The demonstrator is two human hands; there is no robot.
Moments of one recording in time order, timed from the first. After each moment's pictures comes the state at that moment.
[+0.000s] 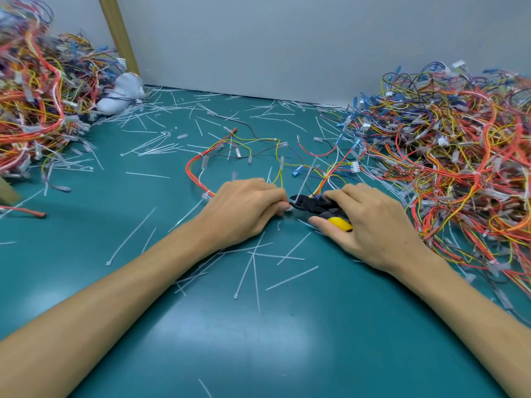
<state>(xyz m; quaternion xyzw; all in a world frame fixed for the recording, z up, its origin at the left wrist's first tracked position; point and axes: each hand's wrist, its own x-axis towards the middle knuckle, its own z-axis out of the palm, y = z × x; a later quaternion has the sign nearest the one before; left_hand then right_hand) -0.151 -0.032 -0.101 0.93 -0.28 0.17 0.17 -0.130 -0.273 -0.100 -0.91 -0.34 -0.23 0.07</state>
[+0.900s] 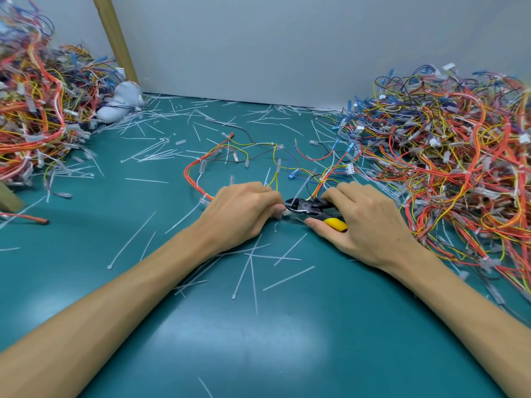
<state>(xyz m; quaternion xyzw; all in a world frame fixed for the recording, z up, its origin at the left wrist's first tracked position) -0.155 -0.035 -0.099 0.93 -0.26 0.18 0.18 -0.129 -0.274 -0.099 -0.90 -0.35 -0.25 0.06</state>
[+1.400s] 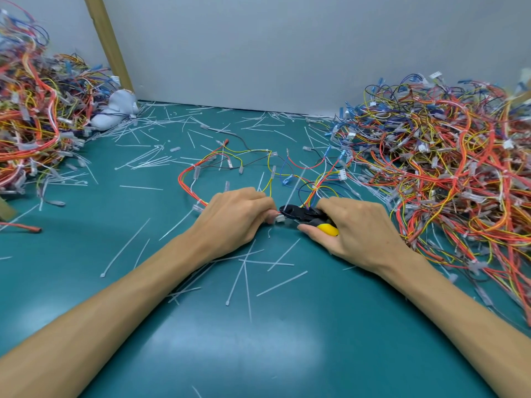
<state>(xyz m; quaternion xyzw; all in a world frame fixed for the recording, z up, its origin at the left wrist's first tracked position) -0.155 -0.035 -0.099 0.93 -0.25 0.17 0.18 -0.130 -0.275 -0.098 -0.92 -0.34 -0.20 0.07</state>
